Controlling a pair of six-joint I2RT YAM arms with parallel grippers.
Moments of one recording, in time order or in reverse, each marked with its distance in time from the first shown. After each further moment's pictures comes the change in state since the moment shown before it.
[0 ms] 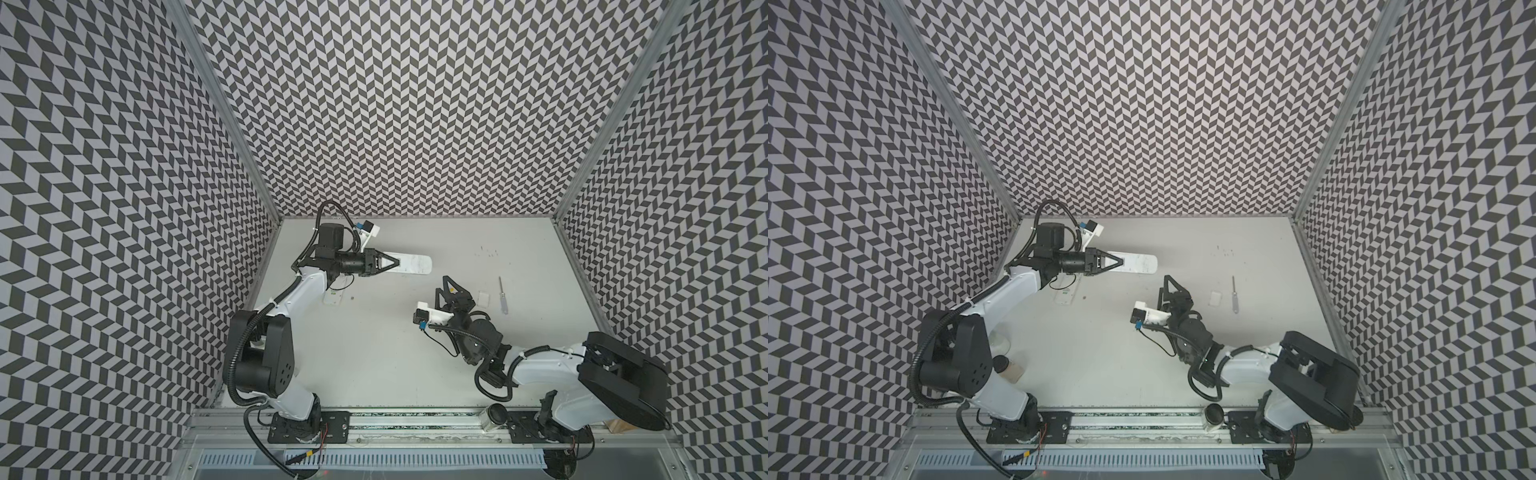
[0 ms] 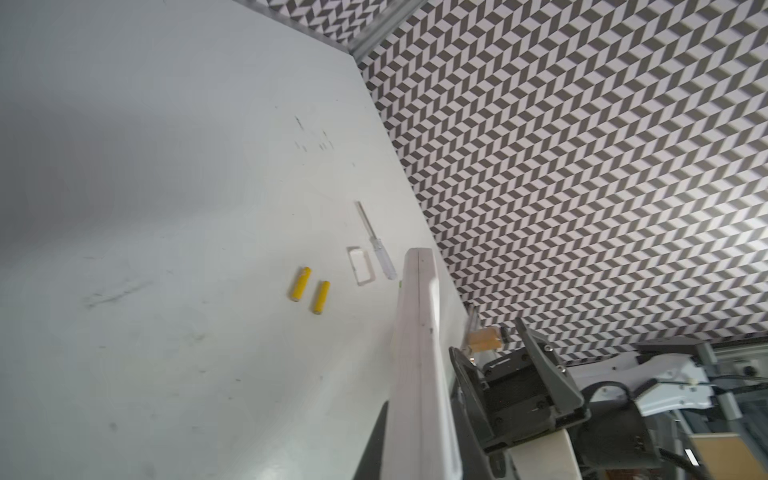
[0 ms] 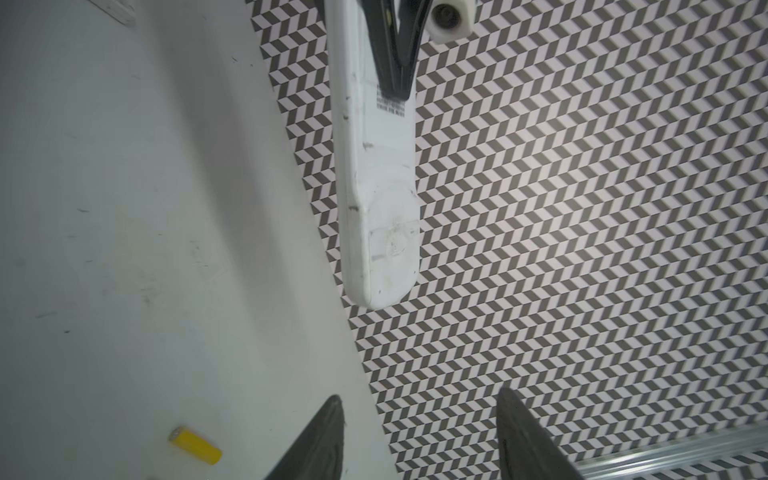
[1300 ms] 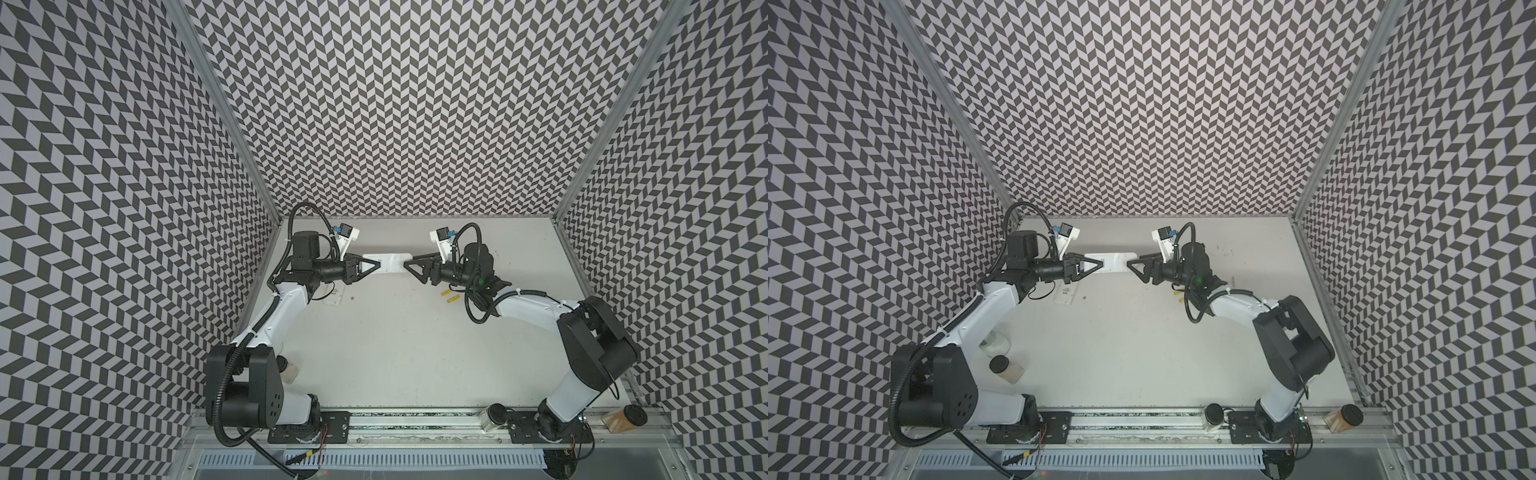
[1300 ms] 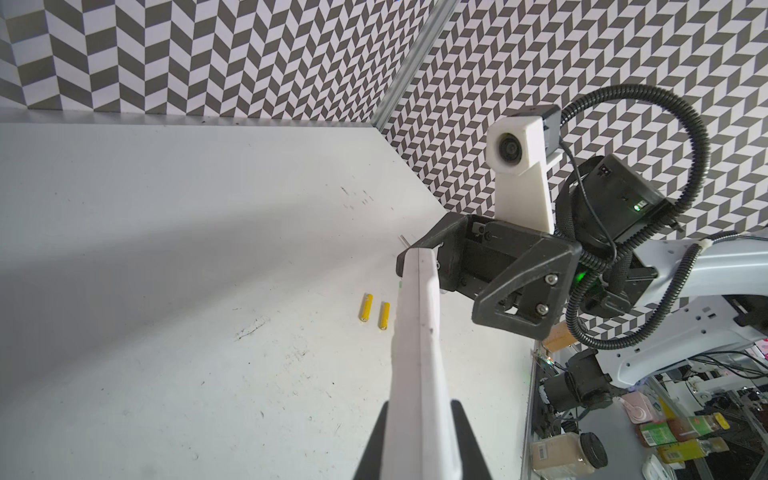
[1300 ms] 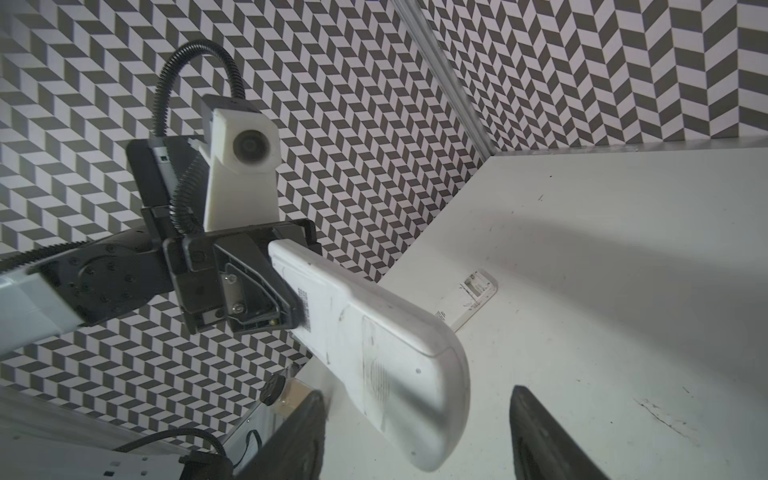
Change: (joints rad) left arm 0.129 -0.191 -0.158 0.038 0.012 0.247; right arm -0.442 0.269 0.507 -0.374 -1.281 1.836
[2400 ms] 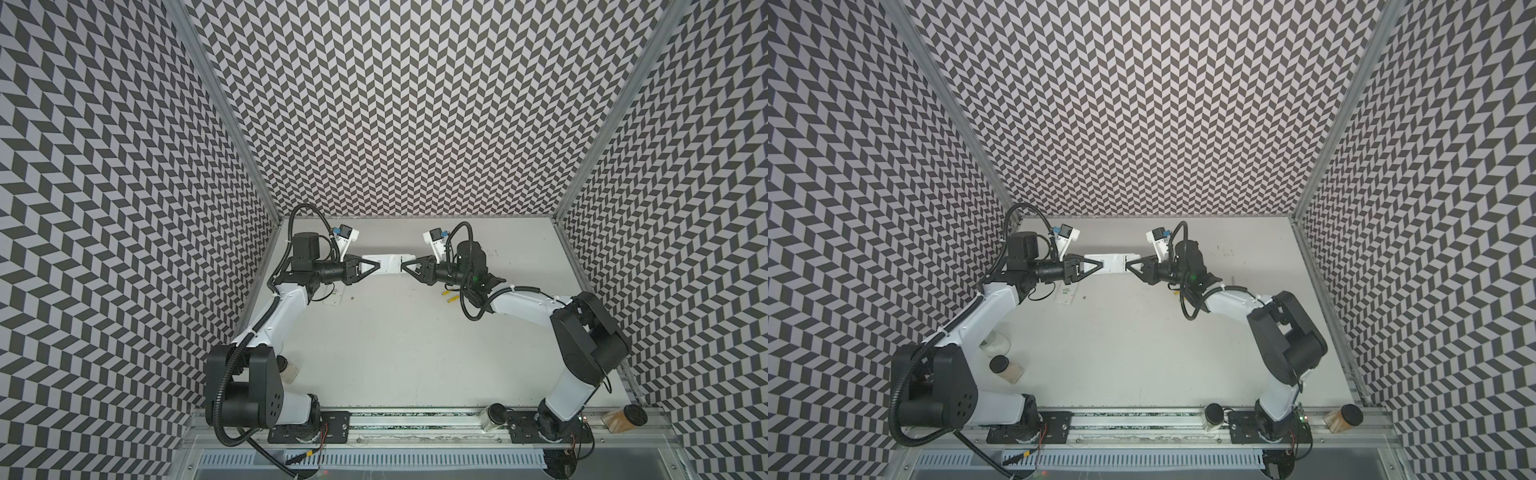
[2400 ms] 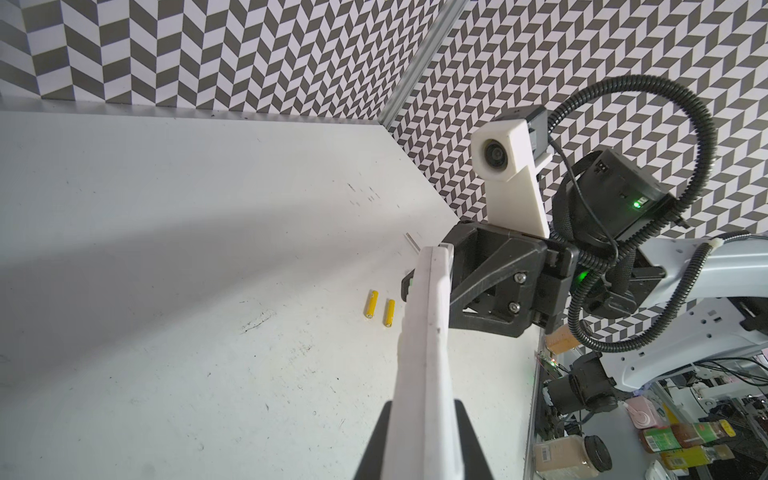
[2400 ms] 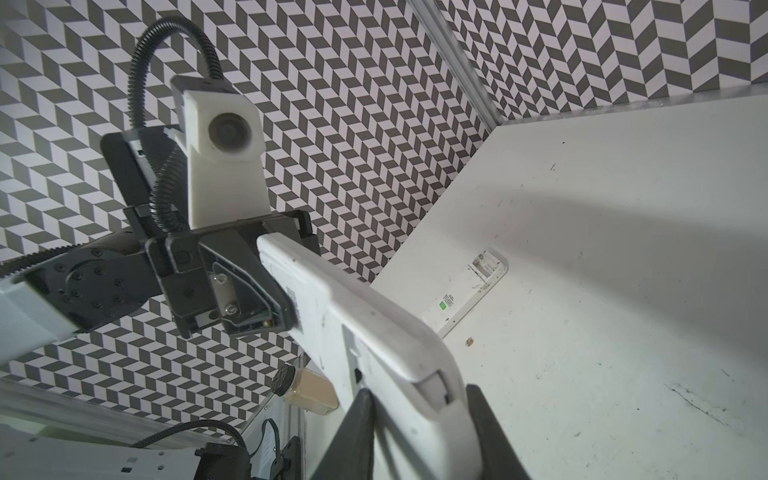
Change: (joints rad) left arm 0.001 0.000 -0.009 -0.012 -0.045 0.005; right arm 0.015 0.036 0.047 -0.094 0.006 -0.037
